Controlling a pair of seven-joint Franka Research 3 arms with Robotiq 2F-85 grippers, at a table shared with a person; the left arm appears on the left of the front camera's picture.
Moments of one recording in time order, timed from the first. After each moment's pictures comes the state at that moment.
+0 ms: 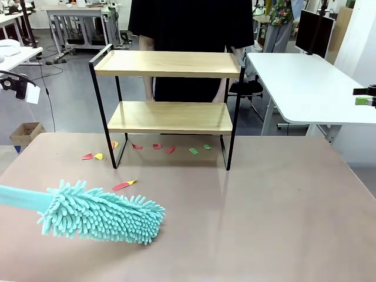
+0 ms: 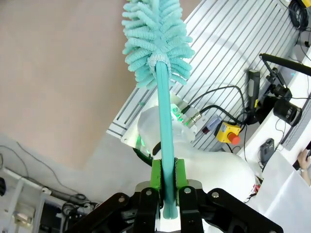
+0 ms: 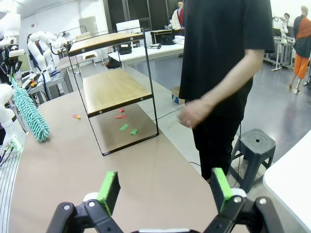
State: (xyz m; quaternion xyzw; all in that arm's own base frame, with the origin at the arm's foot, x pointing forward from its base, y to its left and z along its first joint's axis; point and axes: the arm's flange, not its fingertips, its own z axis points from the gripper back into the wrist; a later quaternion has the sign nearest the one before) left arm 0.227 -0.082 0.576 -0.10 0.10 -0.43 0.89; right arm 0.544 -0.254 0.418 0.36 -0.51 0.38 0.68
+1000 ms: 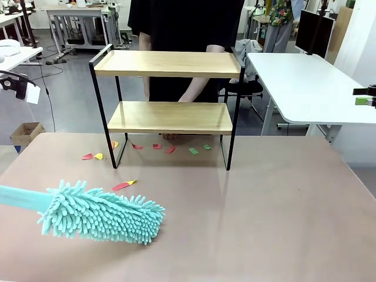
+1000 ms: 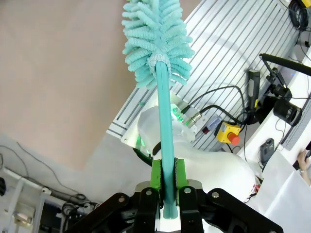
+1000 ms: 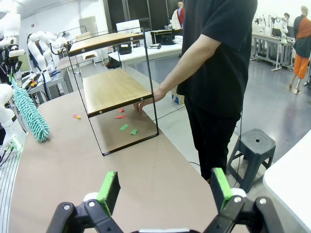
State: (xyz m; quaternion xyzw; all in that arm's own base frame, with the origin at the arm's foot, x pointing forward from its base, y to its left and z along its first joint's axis) left arm 0.227 -0.082 0.576 -0.10 0.10 -0.43 0.89; right arm 0.544 -0.254 0.418 0.36 -0.51 0.38 0.68
